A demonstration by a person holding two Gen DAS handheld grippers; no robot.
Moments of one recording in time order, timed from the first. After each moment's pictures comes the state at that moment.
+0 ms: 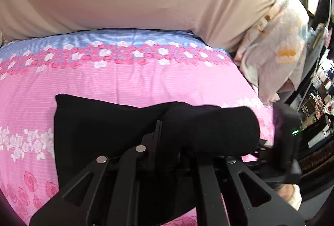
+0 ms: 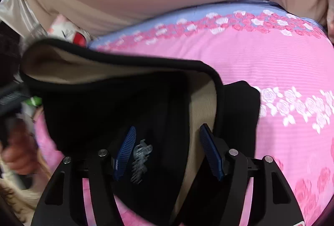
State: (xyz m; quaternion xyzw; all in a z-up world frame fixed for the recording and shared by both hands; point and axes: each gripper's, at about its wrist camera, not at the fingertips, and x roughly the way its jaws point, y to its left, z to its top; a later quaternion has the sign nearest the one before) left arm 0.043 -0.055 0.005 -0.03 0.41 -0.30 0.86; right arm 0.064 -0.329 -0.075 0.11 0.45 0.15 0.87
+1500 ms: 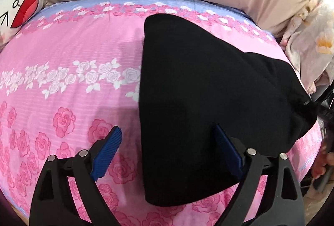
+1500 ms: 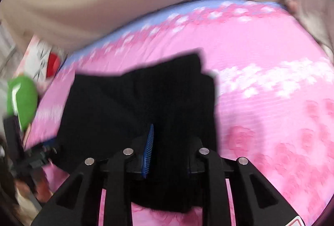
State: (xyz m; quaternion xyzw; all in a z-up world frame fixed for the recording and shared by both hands) left arm 0.012 0.047 -0.078 -0.01 0.46 -0.18 0.87; right arm 0.020 -0.359 -0.050 0.15 0.42 0.01 0.90
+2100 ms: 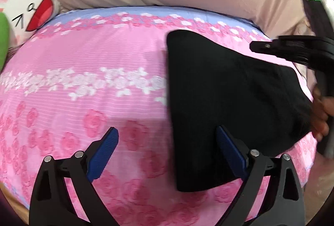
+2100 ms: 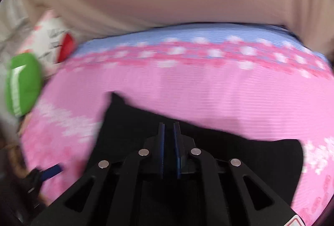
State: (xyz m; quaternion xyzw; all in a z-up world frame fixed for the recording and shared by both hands) left arm 0.001 0.078 -0.069 0.00 0.44 -0.14 0.89; right arm 0.152 -0.220 -0.031 0.07 0.45 0.13 0.88
